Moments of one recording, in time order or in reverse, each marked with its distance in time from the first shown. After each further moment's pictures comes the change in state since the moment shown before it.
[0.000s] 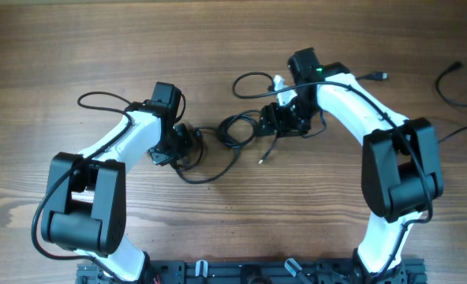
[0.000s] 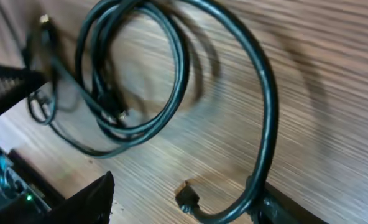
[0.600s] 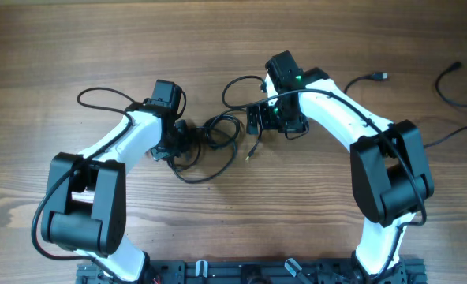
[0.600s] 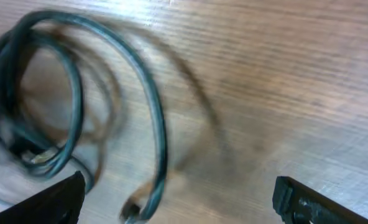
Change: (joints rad) left arm -0.001 -0.002 0.000 0.051 -0.034 0.010; right arm 0.097 0.001 0.022 0.055 0.253 0.189
